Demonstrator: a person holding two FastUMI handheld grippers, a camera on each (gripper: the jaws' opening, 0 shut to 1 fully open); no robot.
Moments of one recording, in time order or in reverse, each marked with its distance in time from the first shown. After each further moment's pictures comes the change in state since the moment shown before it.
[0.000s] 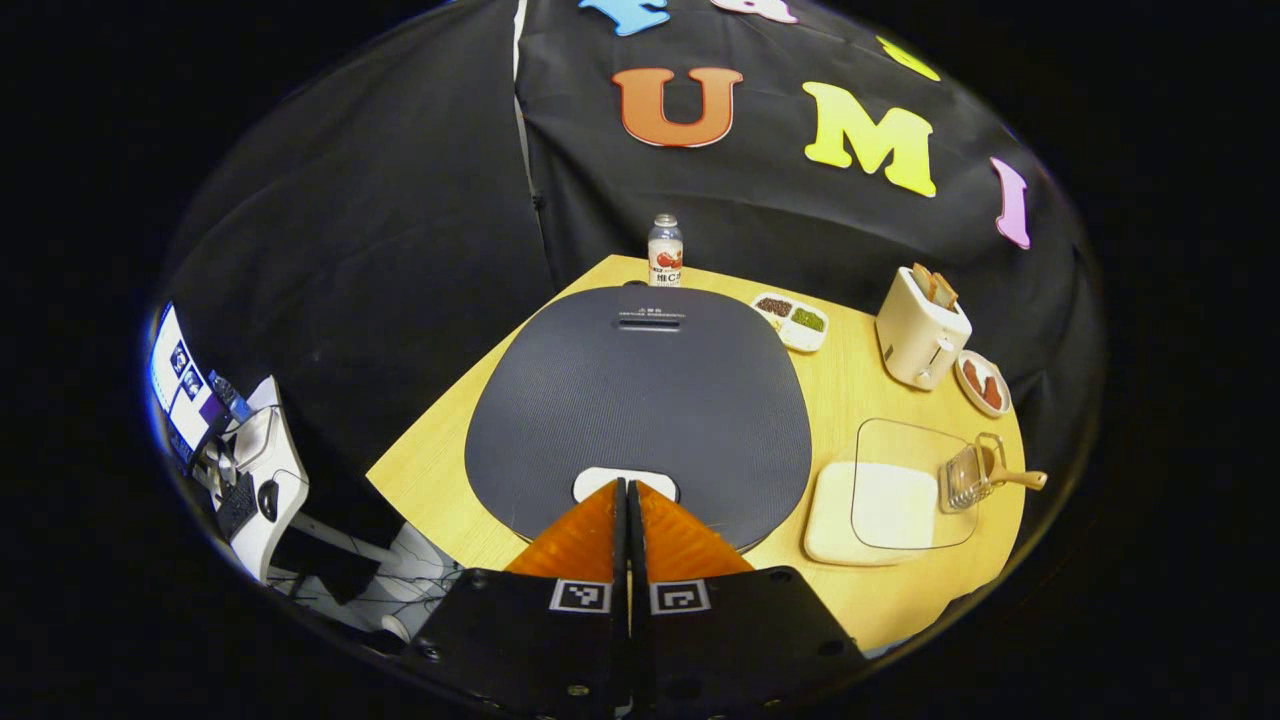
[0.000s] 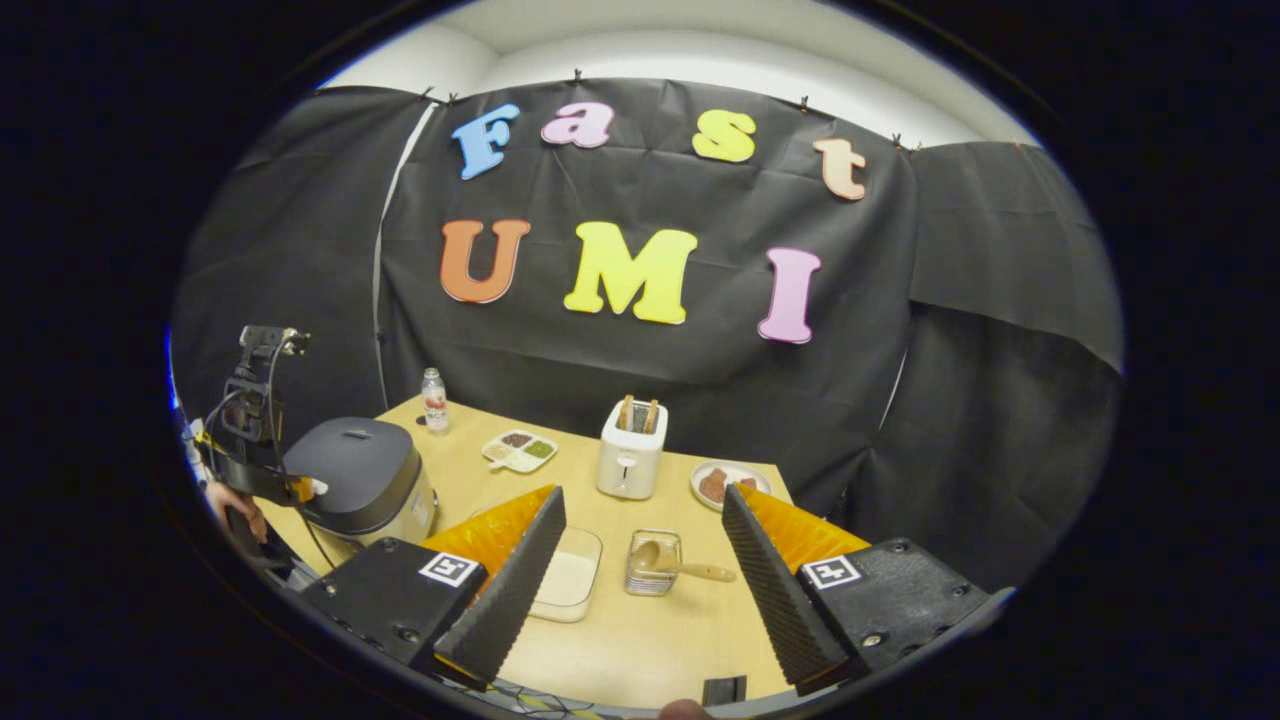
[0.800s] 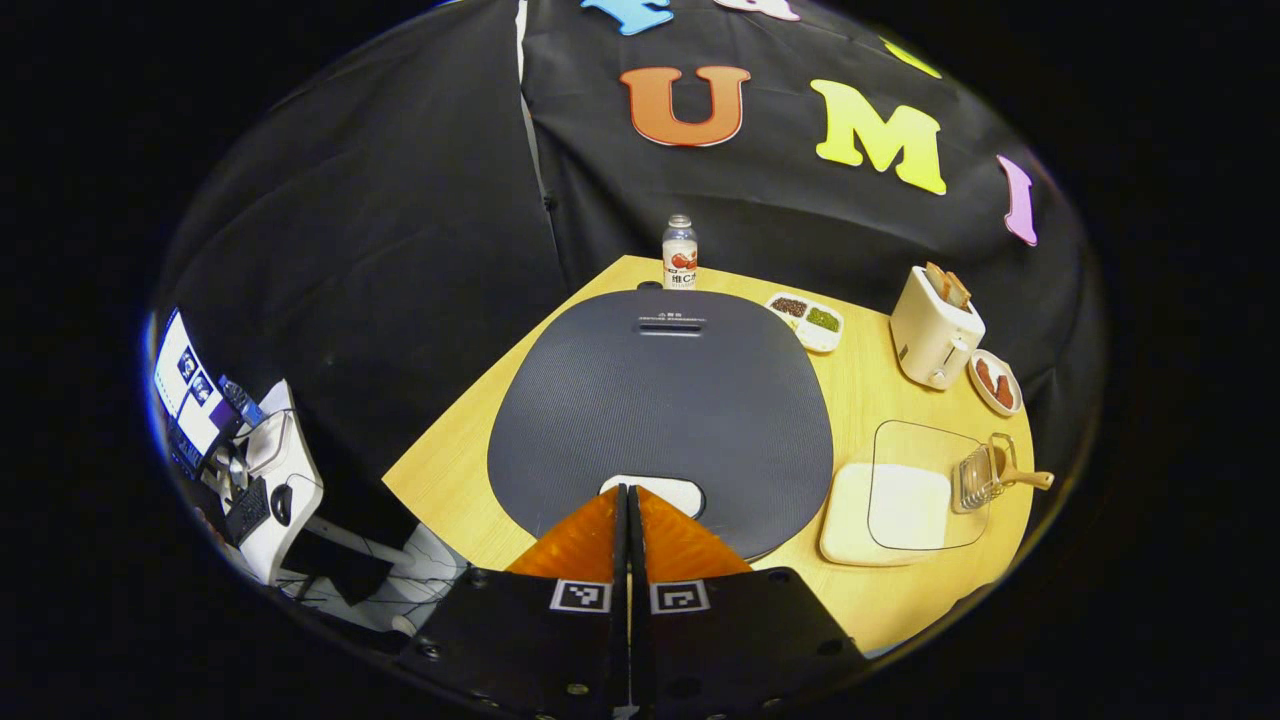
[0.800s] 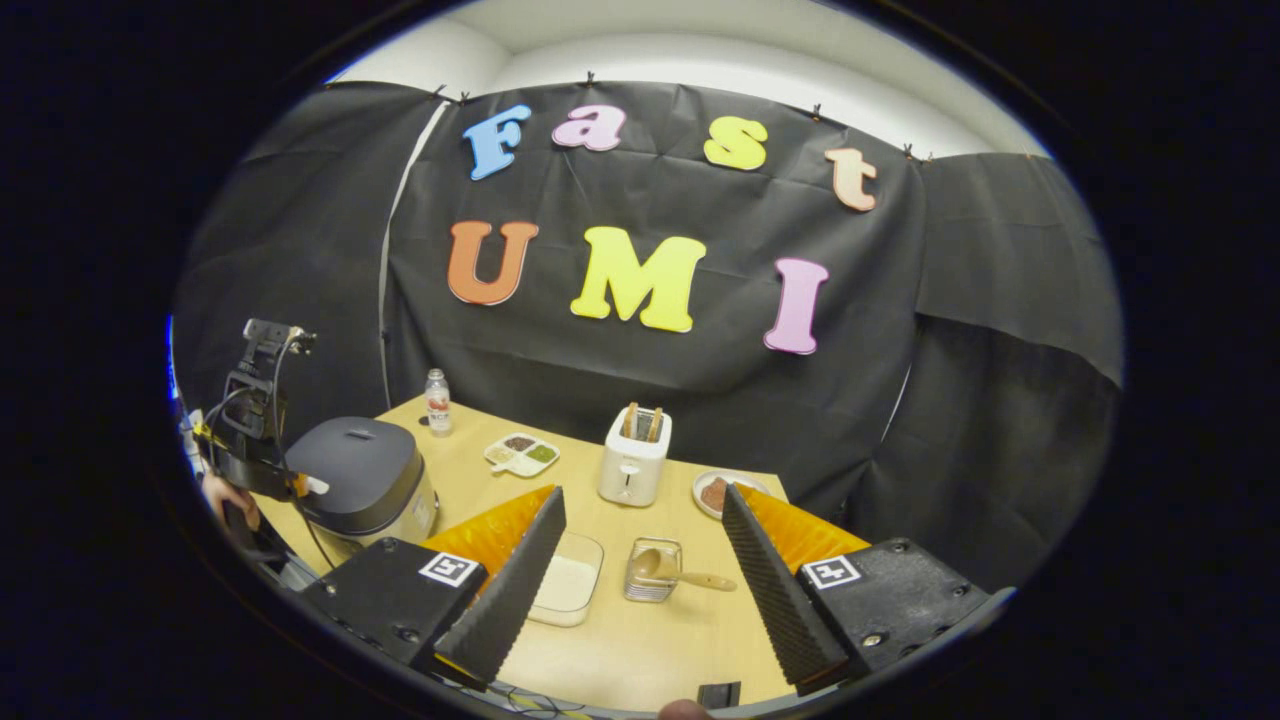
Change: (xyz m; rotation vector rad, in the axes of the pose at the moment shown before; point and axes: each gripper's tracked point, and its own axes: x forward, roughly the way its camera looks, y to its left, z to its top) left arm 0.000 0.014 0.008 0.059 -0.034 0.069; right arm 0.002 0.008 0.010 -0.034 -0.012 0.006
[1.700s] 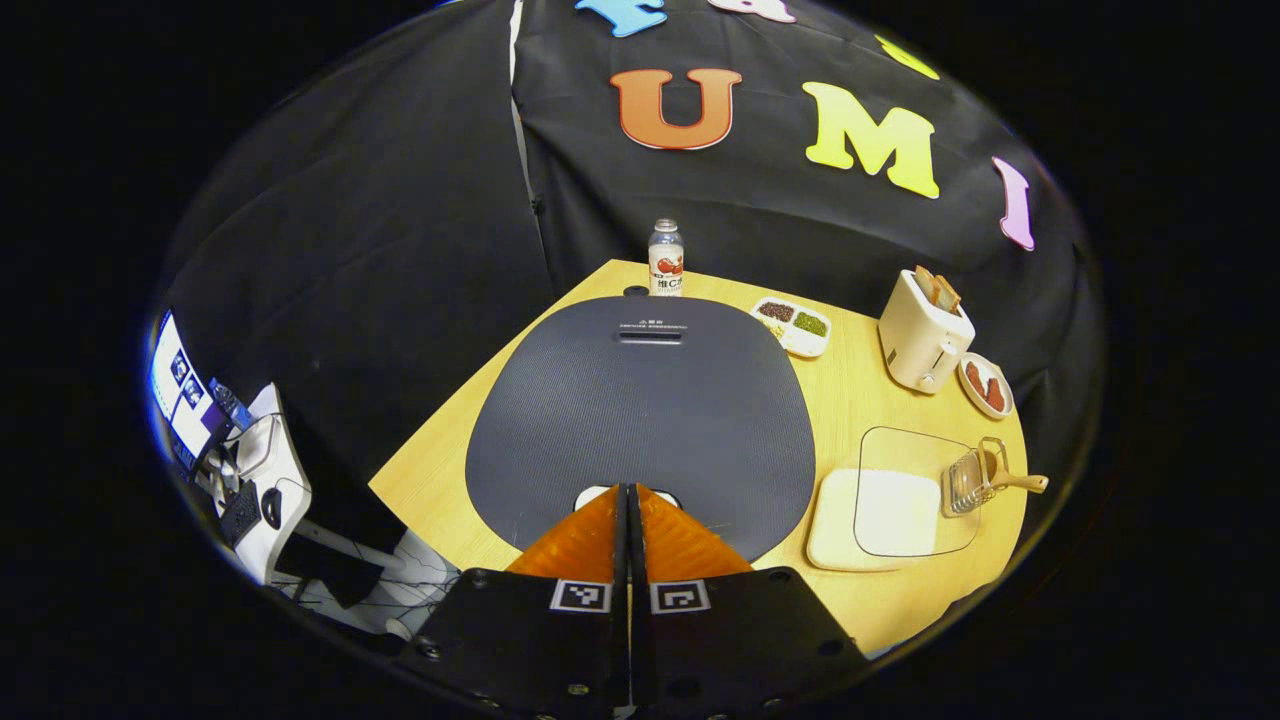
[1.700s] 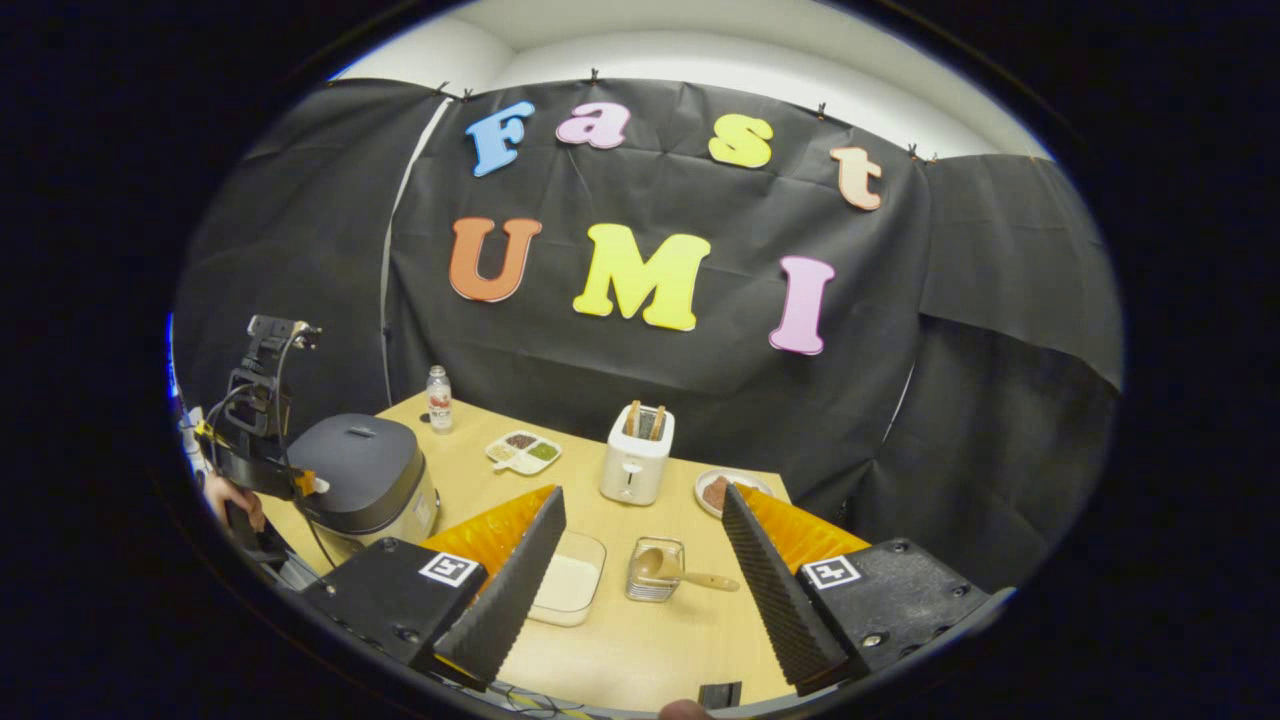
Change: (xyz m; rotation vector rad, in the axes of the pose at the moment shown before) left arm 0.001 -0.012 0.002 -0.031 -0.004 -0.050; right arm 0.005 0.003 -0.003 -0.007 0.016 0.008
